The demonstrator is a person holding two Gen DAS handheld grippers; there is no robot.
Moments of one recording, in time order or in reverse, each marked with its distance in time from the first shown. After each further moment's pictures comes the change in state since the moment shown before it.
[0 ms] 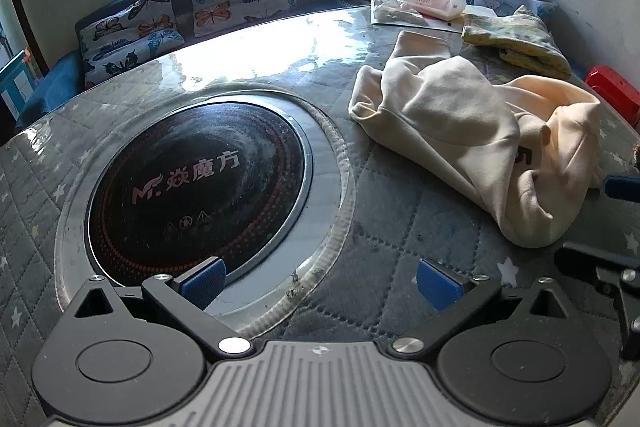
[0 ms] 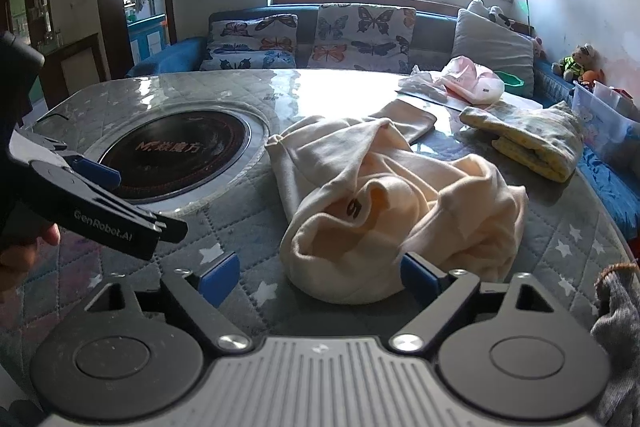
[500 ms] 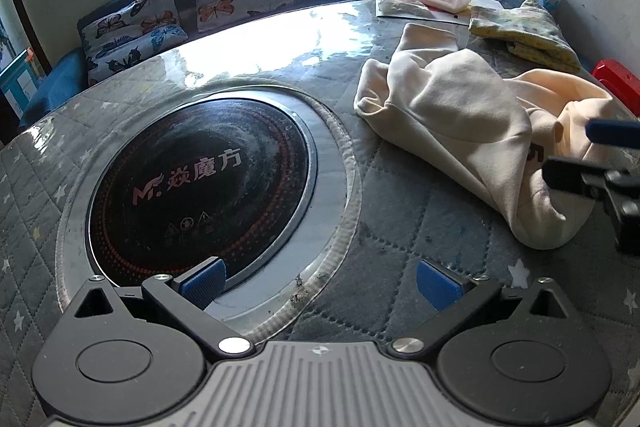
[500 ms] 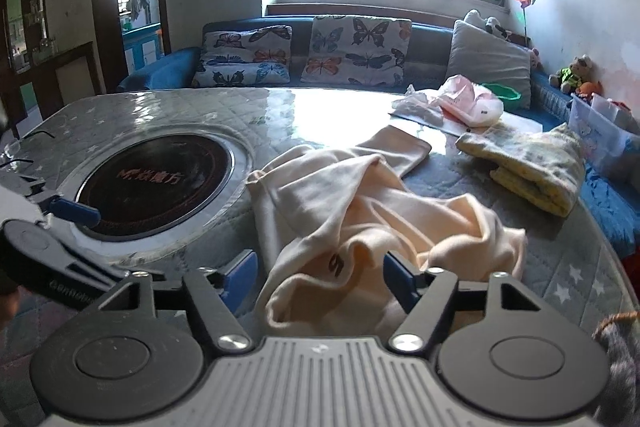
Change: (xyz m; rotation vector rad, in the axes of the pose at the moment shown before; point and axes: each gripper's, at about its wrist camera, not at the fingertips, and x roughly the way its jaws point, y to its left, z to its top) left arm 0.008 -0.001 0.004 0.008 0.020 0.017; right arm 0.022 -0.011 0.030 -0.003 -0.033 -0.021
